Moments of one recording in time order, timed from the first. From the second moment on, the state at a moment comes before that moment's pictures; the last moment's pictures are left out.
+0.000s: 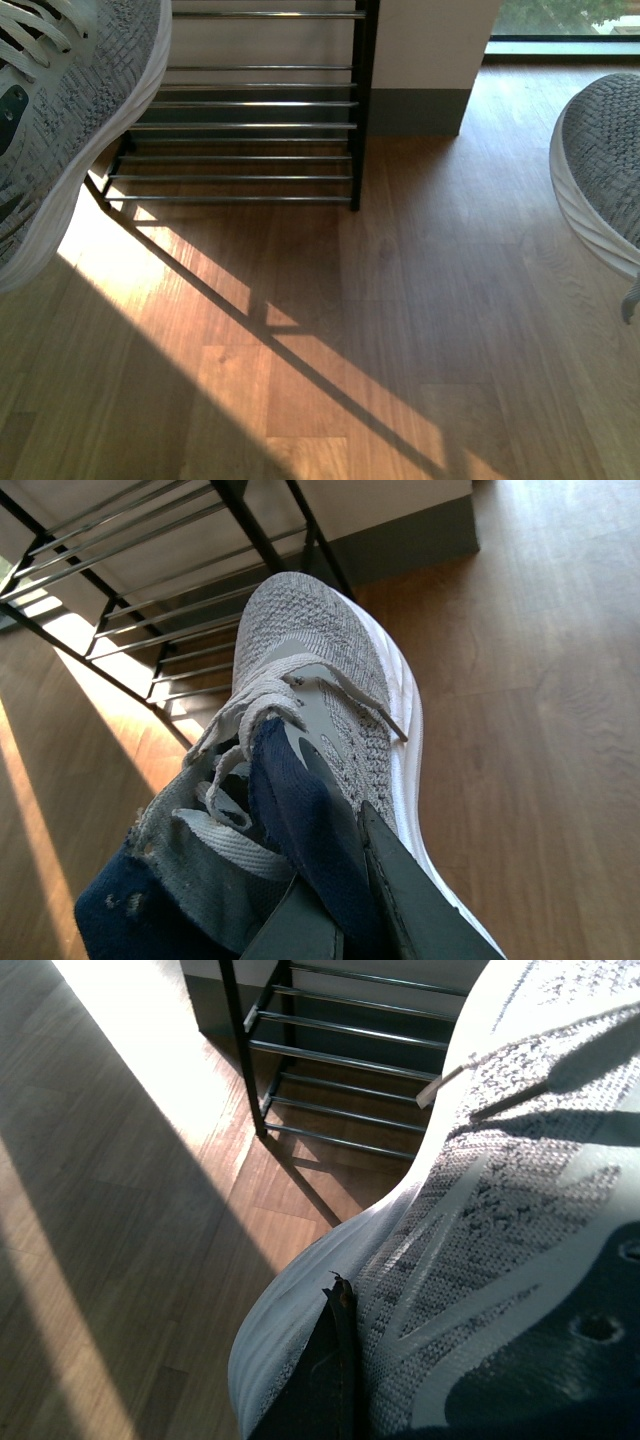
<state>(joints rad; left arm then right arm) -0.30 1.26 0.44 0.33 -0.41 -0.29 -0.34 0.81 0.25 0.11 -0.60 0.14</state>
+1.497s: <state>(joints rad) -0.30 1.26 0.44 0.33 -0.41 -0.29 -0.34 0.81 0.25 0.11 -0.61 0.14</state>
